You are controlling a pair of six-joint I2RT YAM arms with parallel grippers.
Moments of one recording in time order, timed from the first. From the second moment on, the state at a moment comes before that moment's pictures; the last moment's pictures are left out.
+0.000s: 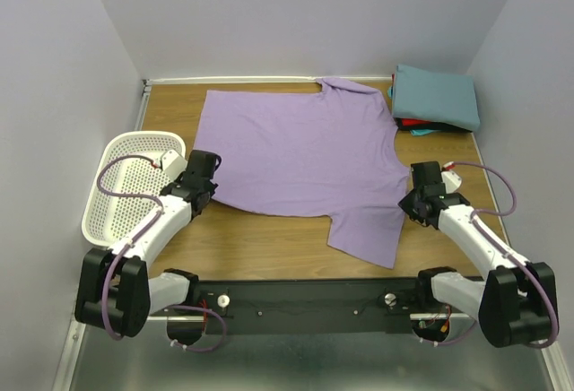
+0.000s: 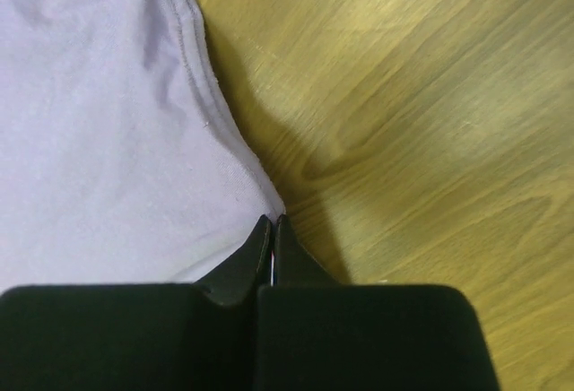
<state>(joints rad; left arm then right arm) -0.26 1.19 0.66 -0.41 -0.48 -0.99 0.15 1.12 0.55 -0.46 0.29 0.90</state>
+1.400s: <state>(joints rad) -0.23 1.46 0.96 -0.44 -0.50 -0.93 0.10 1.46 0.97 -0.50 0.22 0.72</state>
